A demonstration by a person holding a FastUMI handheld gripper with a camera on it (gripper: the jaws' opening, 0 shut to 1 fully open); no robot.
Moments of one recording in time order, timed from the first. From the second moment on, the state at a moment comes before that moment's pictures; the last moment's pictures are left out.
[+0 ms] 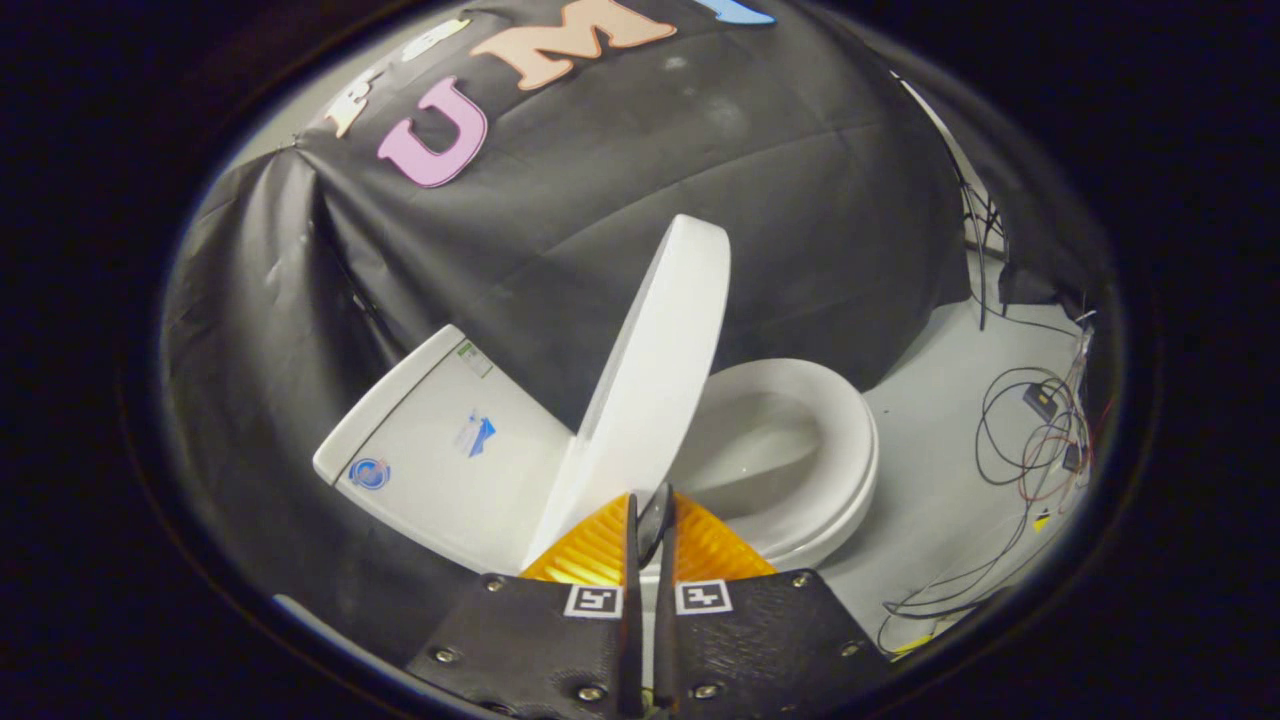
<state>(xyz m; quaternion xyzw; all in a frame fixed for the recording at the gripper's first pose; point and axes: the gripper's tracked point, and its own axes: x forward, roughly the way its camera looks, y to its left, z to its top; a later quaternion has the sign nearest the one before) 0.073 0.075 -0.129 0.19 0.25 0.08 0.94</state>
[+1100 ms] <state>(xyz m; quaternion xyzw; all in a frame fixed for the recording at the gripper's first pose) 0.074 0.109 -0.093 0.13 0.22 0.07 0.97</state>
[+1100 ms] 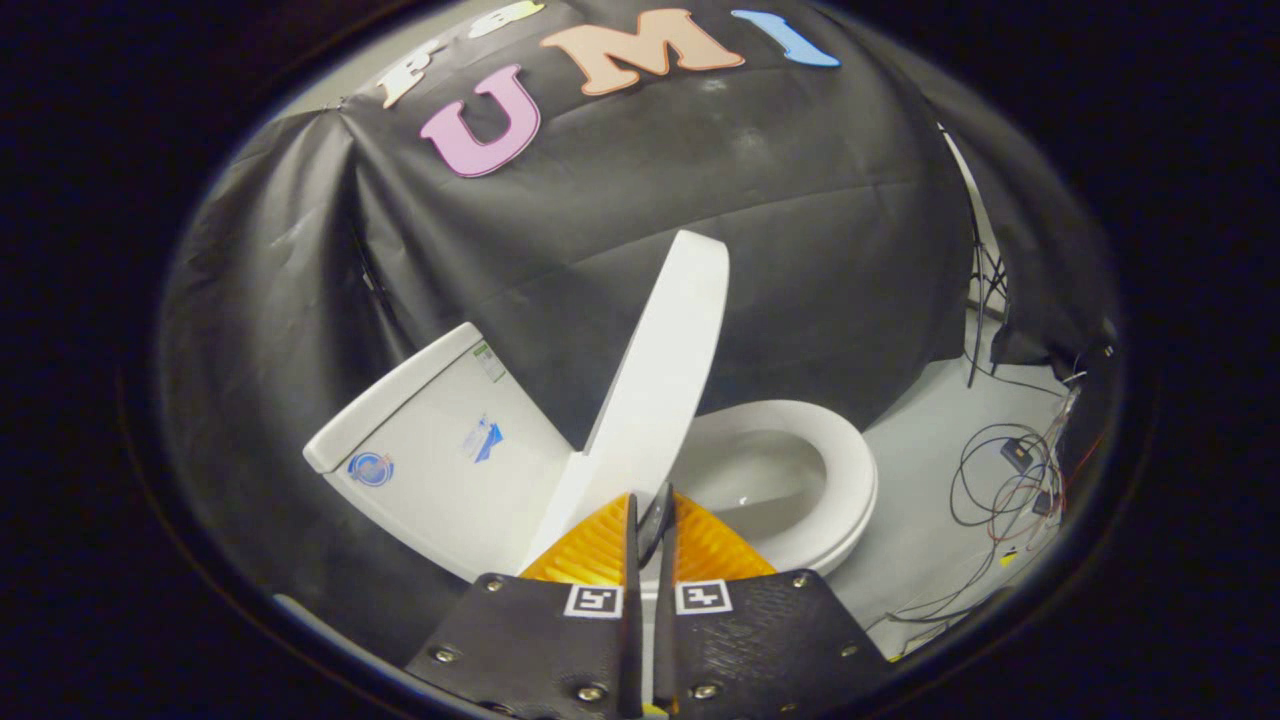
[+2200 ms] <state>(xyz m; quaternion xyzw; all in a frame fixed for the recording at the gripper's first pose) 0.076 0.174 -0.049 0.18 0.18 0.10 0.96</state>
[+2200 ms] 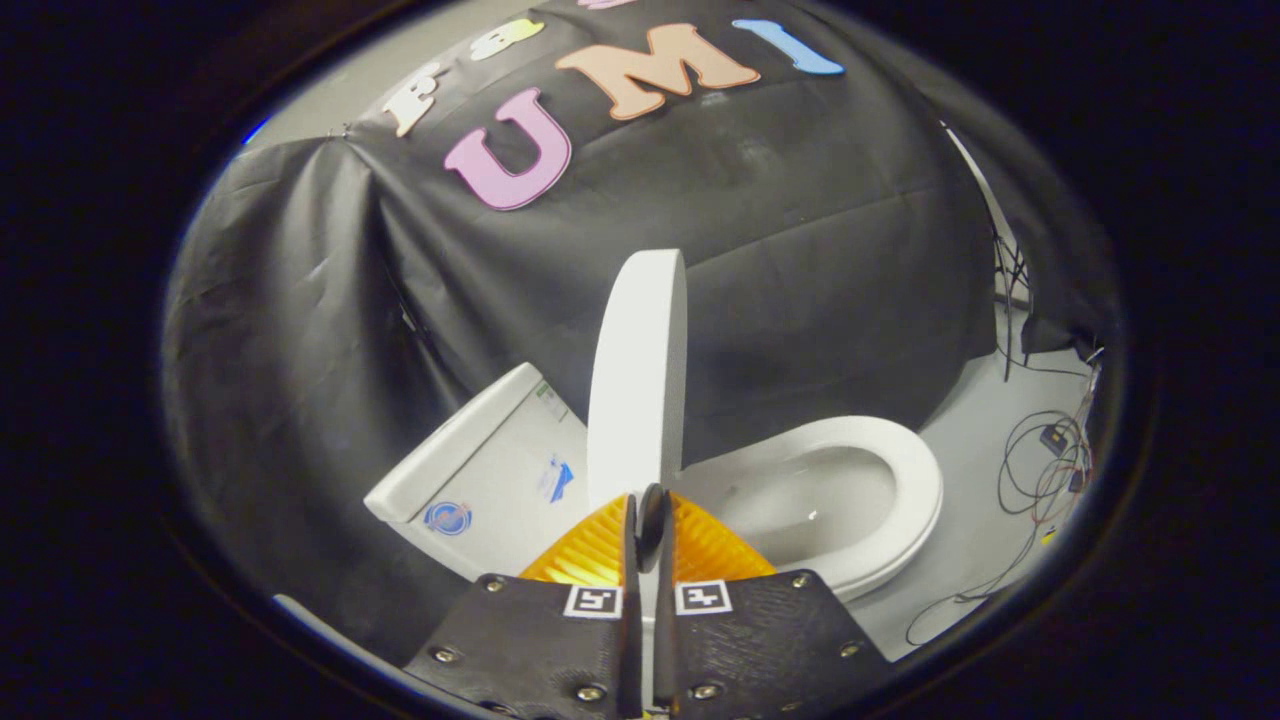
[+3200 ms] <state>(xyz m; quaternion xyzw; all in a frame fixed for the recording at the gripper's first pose) 0.063 0.224 -0.041 0.10 0.15 0.13 0.98</state>
